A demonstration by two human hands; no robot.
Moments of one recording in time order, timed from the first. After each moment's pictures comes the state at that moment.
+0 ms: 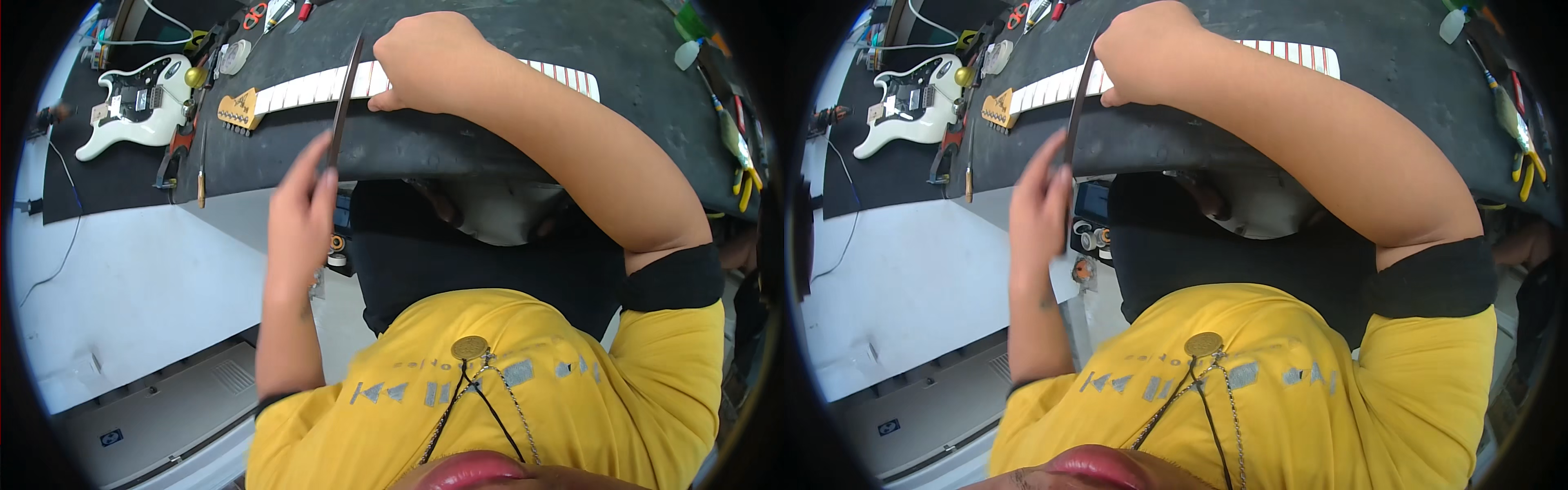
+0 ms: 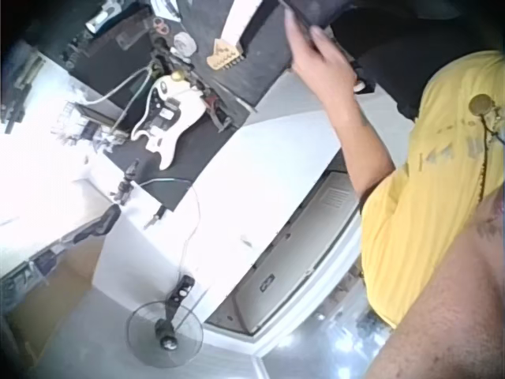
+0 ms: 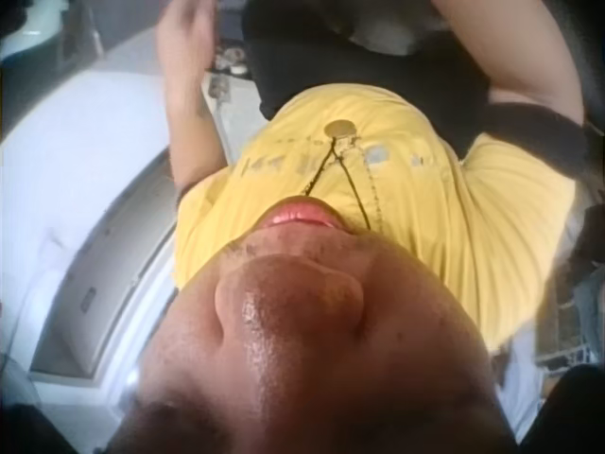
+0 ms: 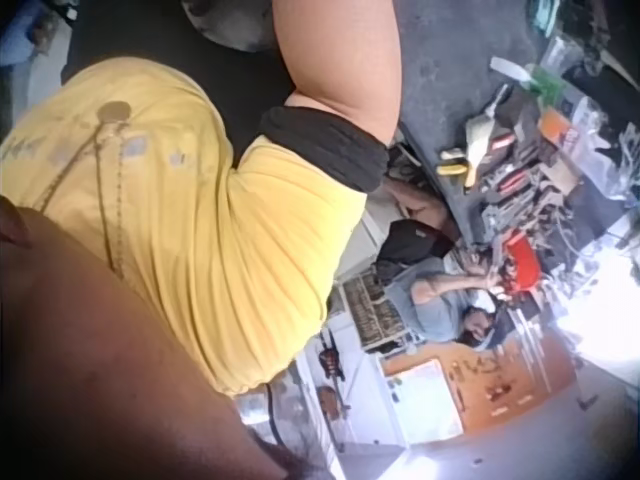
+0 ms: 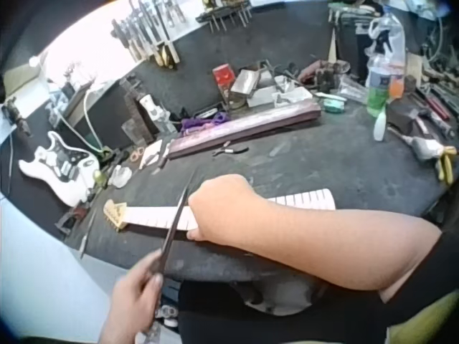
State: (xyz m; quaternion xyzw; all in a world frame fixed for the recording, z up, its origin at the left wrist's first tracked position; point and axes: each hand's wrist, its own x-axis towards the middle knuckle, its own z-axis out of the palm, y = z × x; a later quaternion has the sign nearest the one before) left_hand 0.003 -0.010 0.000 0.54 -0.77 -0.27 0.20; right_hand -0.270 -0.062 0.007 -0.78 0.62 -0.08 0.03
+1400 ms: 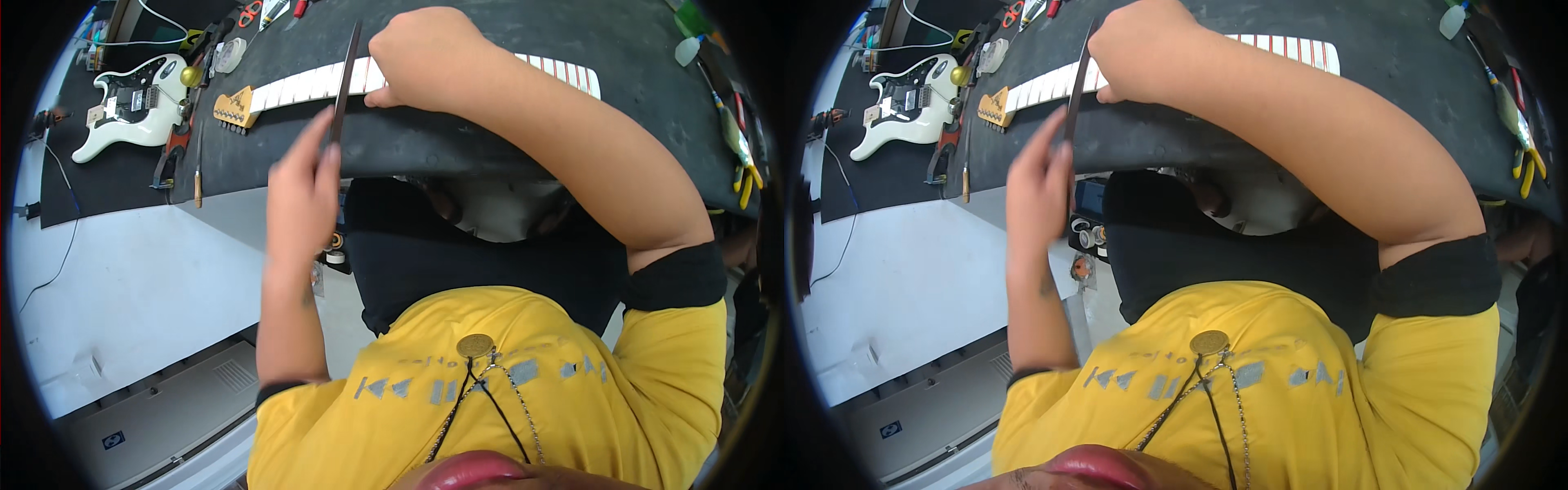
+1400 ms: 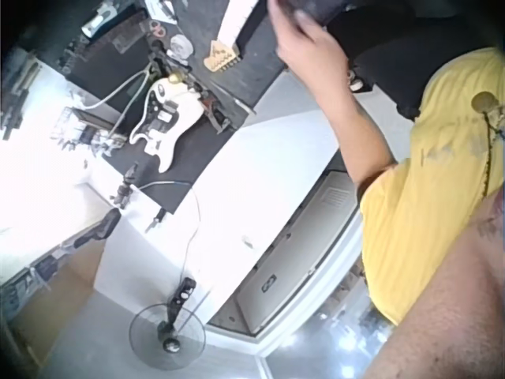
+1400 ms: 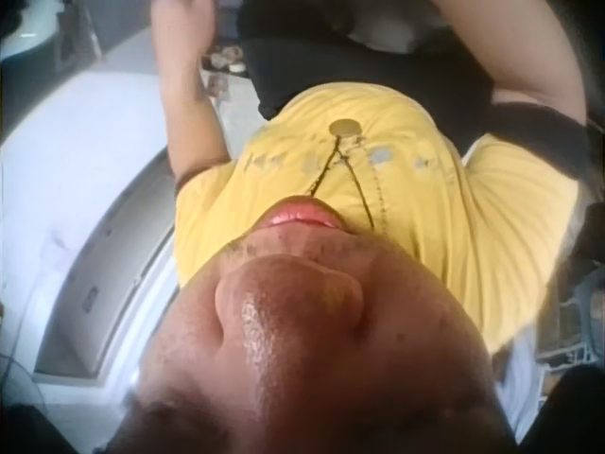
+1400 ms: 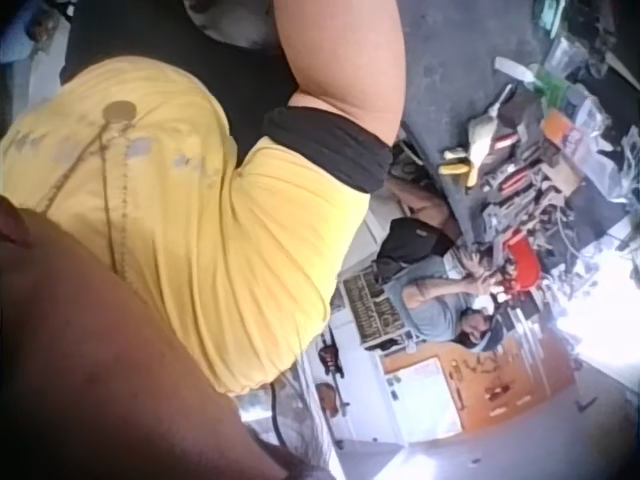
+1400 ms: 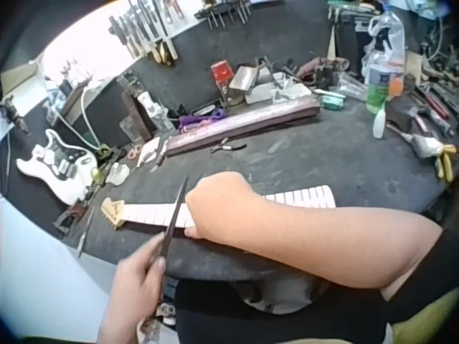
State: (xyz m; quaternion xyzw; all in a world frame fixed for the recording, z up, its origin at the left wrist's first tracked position) left_hand -0.017 -0.019 0.015 0.56 -0.78 -0.24 0.17; right_hand -0.270 -0.055 0.005 -0.81 0.57 -0.18 0.01
